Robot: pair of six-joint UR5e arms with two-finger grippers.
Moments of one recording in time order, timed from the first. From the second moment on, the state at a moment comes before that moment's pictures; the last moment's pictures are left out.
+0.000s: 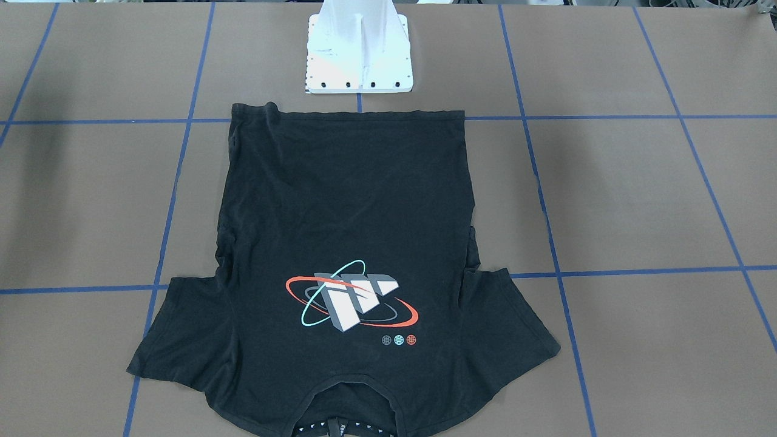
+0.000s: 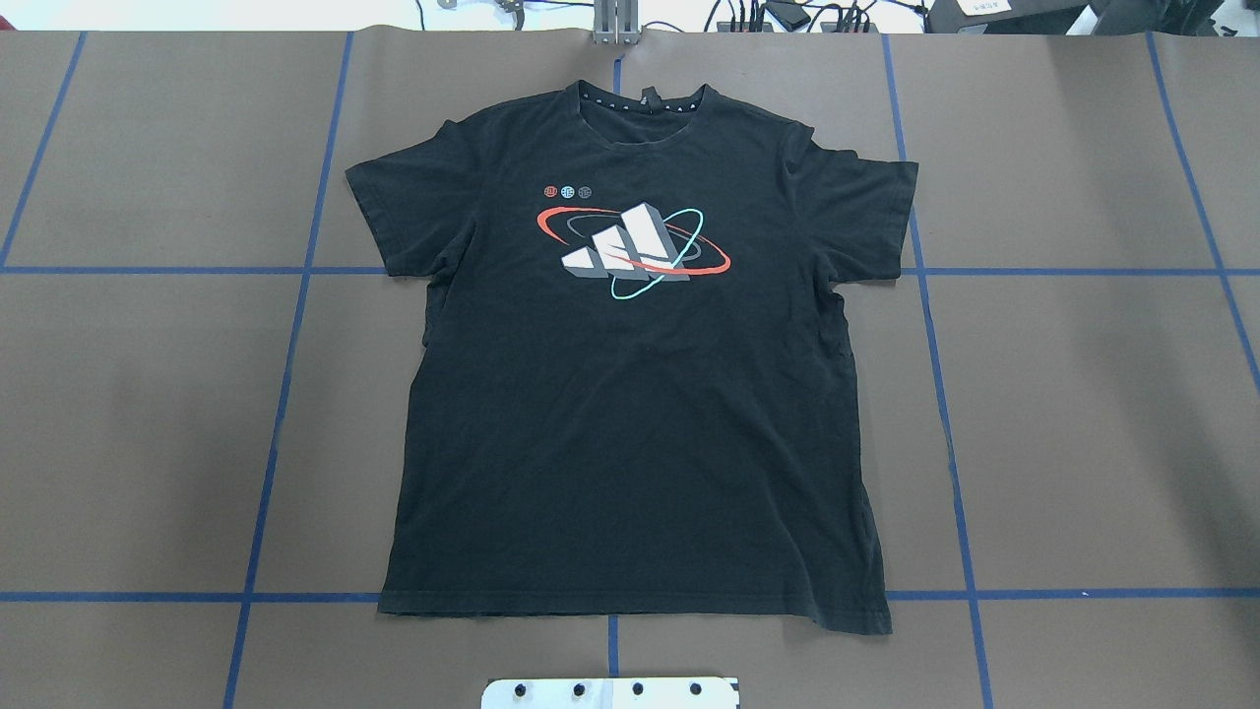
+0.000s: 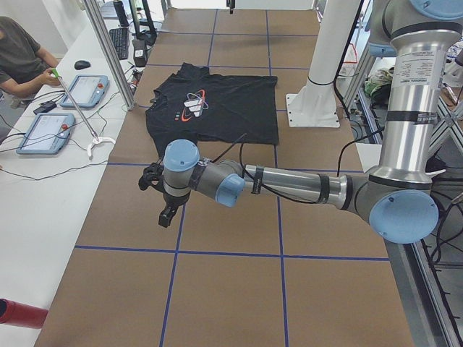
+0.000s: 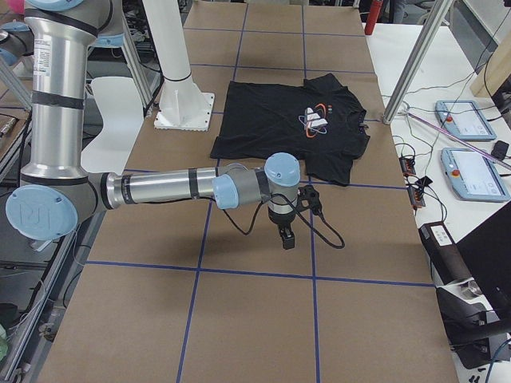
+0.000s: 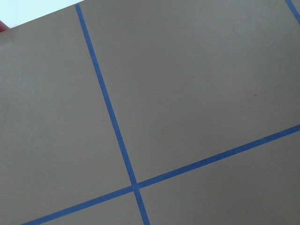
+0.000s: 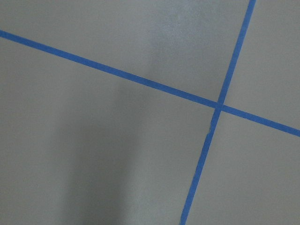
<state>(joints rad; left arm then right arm) -1.51 -1.63 -1.61 -1.90 -2.34 -0.02 1.42 -1.69 1.80 -1.44 2.29 -0.03</state>
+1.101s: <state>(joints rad) -1.52 -1.60 -1.64 -1.91 -2.36 -0.02 1.41 -1.71 1.80 -1.44 2.34 -0.04</state>
